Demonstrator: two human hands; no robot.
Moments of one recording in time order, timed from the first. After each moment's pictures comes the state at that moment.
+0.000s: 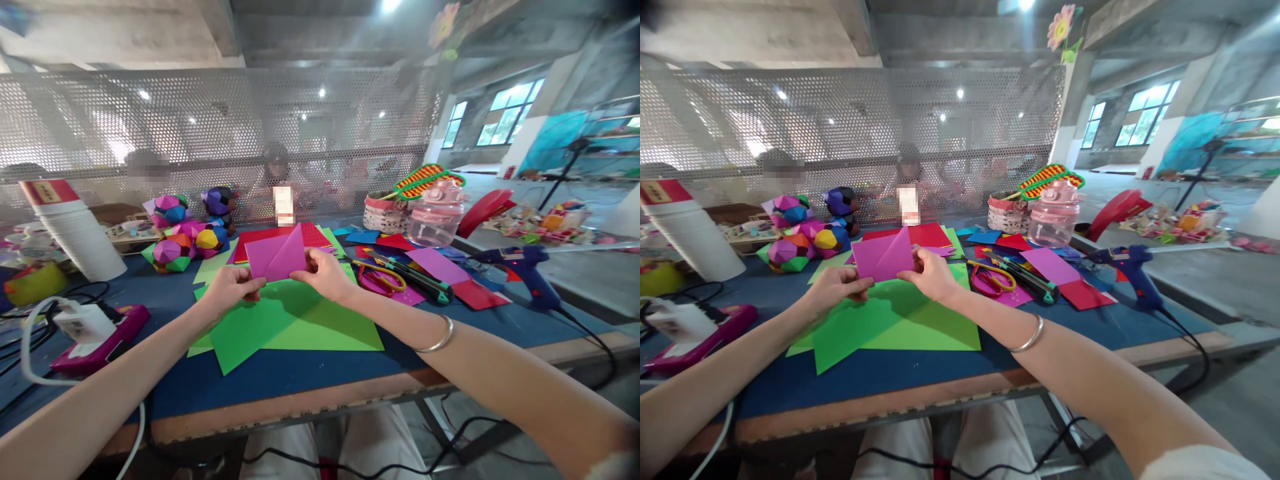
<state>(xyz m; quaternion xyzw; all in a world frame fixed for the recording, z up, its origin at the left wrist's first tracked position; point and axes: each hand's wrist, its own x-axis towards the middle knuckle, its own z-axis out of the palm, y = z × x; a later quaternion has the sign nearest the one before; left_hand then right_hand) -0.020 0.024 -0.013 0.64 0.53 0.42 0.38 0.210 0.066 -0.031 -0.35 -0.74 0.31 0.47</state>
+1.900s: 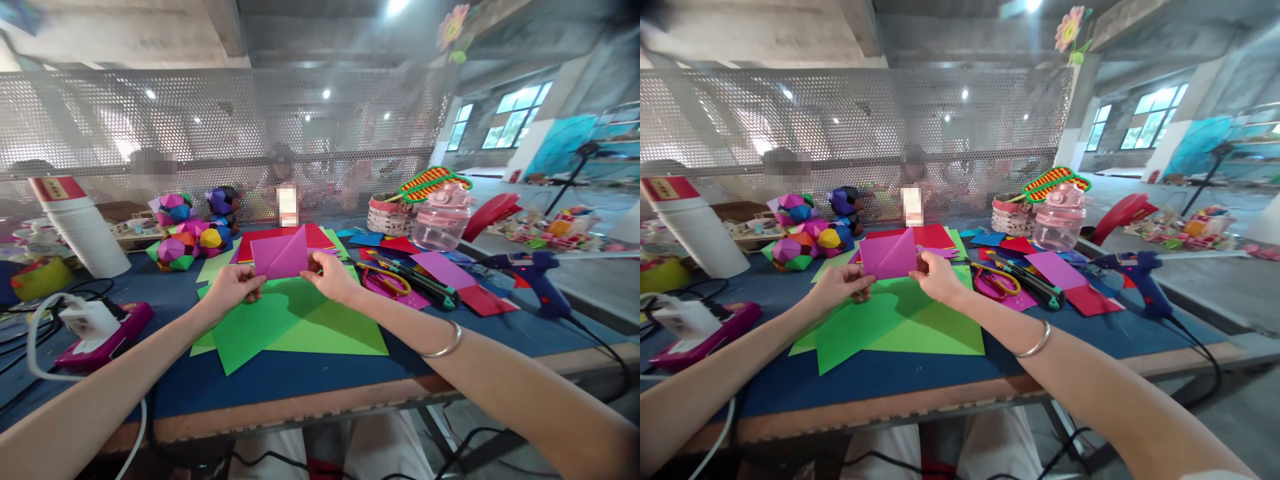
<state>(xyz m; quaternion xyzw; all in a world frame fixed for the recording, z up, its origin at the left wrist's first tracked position) -0.023 0.029 -0.019 0.64 0.52 0.44 0.36 0.215 0.069 -0.029 -0.37 -0.77 0.27 0.45</state>
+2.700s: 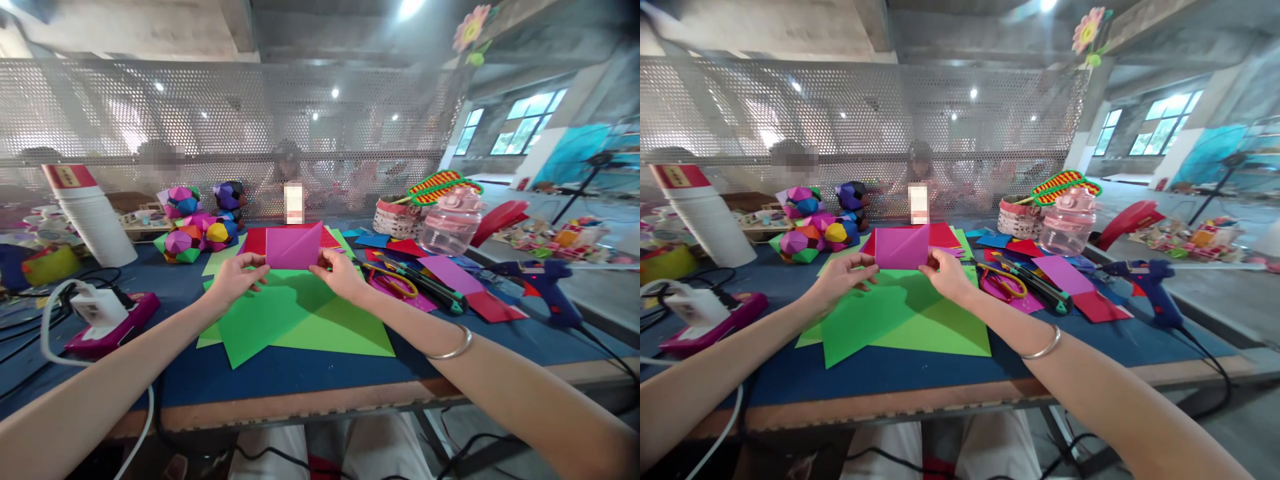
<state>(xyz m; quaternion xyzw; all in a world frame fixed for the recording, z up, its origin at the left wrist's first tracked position) -0.025 0.031 -0.018 0.60 0.50 0.51 0.36 0.218 0.074 -0.031 -0.36 -0.76 0.28 0.45</state>
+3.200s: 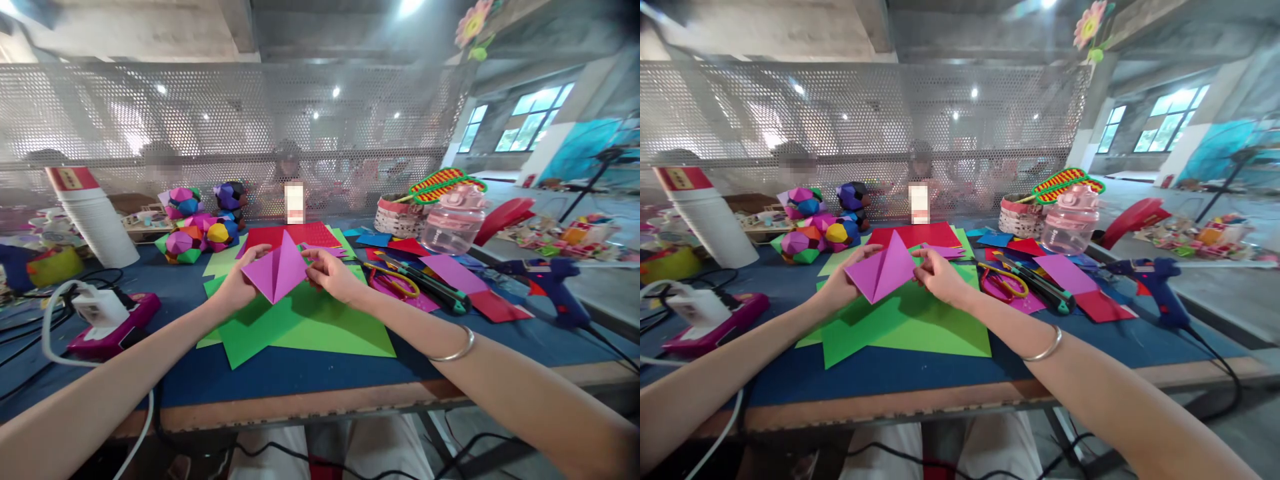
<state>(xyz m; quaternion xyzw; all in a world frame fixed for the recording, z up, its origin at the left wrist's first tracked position) -0.021 0.036 -0.024 0.68 0.40 0.53 0.30 0.209 0.059 -0.029 -0.33 -0.74 0.42 0.41</state>
